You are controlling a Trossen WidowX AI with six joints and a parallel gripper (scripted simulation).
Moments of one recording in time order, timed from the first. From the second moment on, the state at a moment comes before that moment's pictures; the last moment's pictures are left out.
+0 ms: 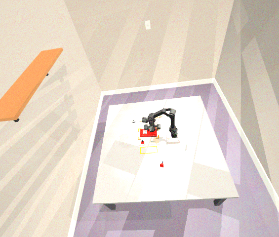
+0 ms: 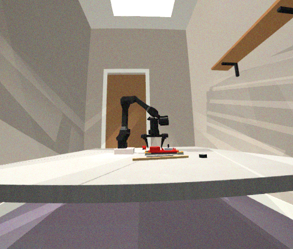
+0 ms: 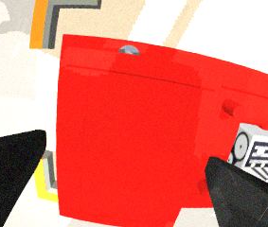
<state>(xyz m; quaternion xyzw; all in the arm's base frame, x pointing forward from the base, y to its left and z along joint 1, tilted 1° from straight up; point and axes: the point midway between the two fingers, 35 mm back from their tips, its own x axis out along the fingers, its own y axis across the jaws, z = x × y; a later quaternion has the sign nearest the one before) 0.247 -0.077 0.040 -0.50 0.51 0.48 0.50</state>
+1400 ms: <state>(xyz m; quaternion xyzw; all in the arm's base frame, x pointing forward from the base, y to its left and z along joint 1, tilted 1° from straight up) 0.244 -0.076 0.058 -0.50 0.51 0.49 0.50</state>
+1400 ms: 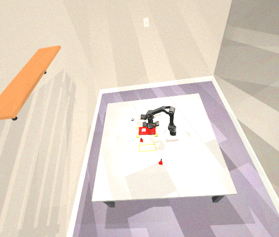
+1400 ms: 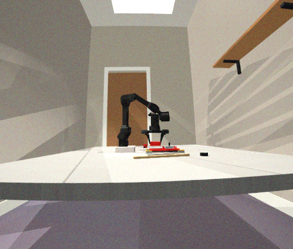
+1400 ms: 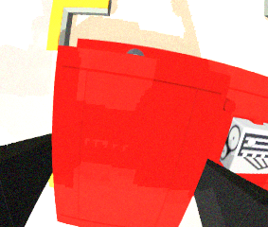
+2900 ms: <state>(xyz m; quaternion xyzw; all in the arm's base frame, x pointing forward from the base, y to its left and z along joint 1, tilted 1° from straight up) 0.291 -0.077 0.110 -0.28 0.65 0.26 0.66</state>
